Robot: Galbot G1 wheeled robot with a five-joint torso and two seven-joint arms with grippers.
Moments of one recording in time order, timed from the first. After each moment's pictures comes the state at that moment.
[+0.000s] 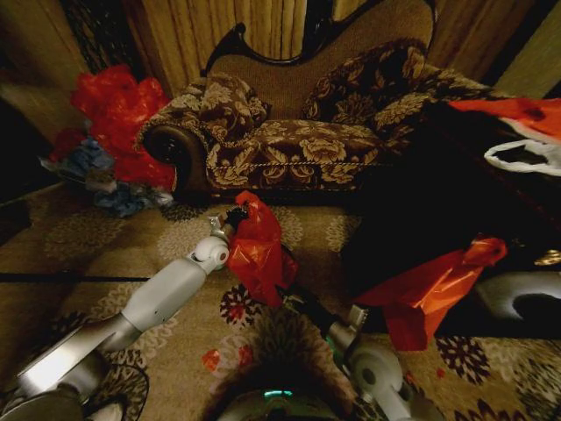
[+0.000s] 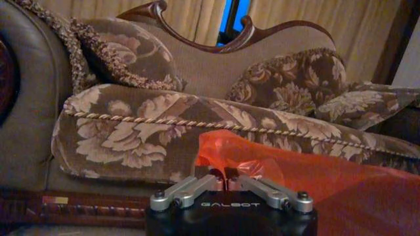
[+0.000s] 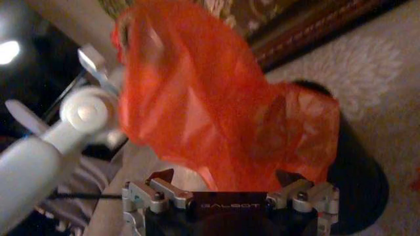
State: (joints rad) left arm 0.40 -0.92 0.26 -1.47 -1.01 -0.07 -0.27; right arm -1.32 1.13 0.10 2.10 0.97 -0.38 0.09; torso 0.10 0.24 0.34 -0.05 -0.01
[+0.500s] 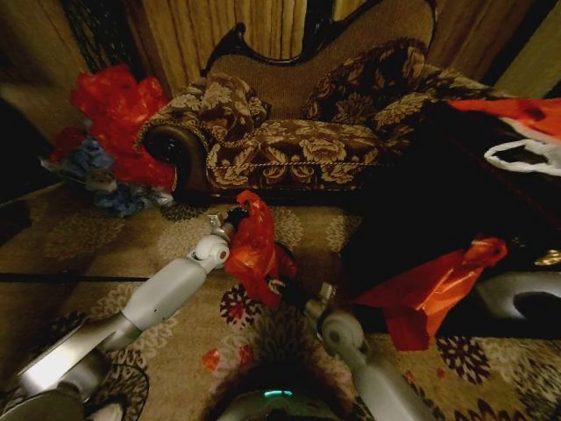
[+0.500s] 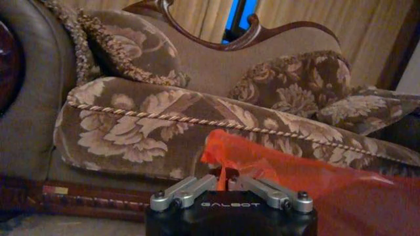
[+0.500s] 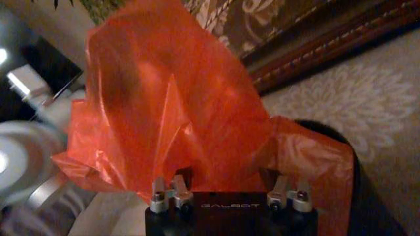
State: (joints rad) left arm 0.40 -0.92 0.25 -1.48 -1.06 -0.06 -0.28; right arm -0.99 1.26 0.01 1.84 0.96 -0.35 0.15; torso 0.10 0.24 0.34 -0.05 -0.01
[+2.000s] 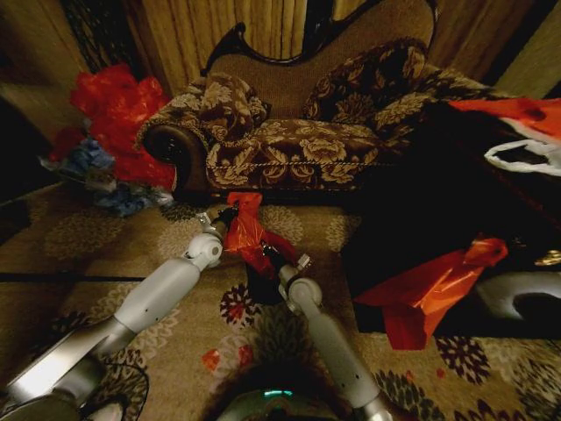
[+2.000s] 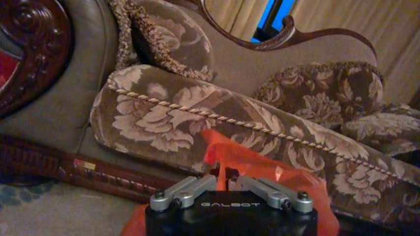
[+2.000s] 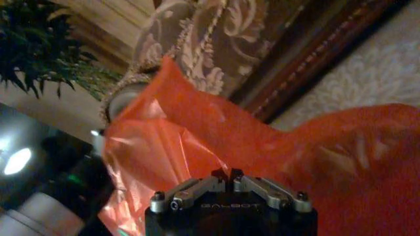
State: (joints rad) left arm 0.44 -0.90 0.17 -1.52 -1.19 -0.03 -0.32; right arm -0.86 1.52 0.04 1.53 1.08 -0.18 0.09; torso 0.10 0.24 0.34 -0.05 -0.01
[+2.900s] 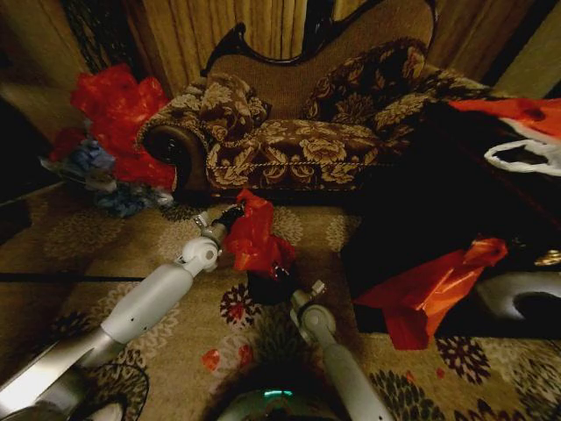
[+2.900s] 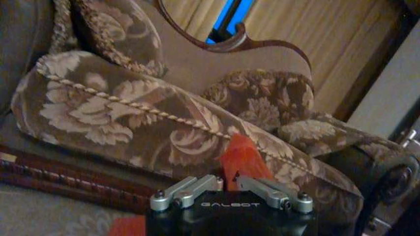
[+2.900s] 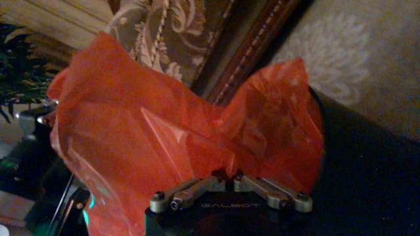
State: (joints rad) left arm 0.49 -0.85 0.17 -1.64 -1.27 -0.04 -0.18; right arm -1.09 1.46 0.09 1.65 1.19 -0.15 0.07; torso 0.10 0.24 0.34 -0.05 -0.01
